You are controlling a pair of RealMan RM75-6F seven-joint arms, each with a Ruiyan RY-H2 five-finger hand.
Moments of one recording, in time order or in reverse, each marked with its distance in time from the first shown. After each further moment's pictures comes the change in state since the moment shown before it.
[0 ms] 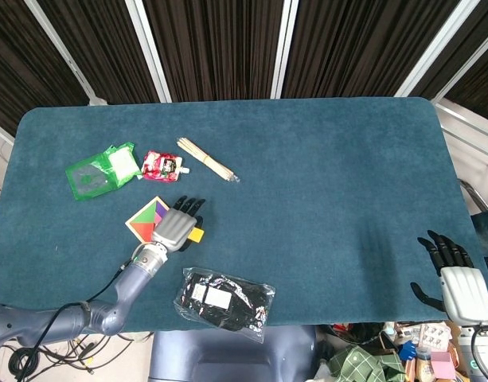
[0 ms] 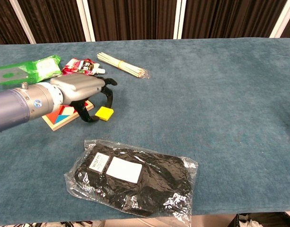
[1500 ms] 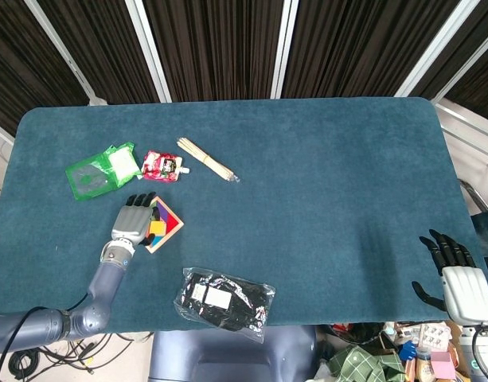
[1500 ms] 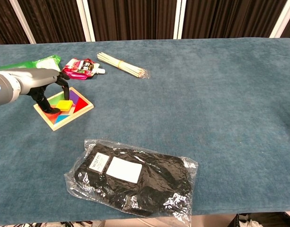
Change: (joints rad) left arm 0.044 0.131 -0.031 -0.168 -0.384 0.110 0.129; right arm -0.002 -0.001 0.003 0.002 0.000 0.007 -0.006
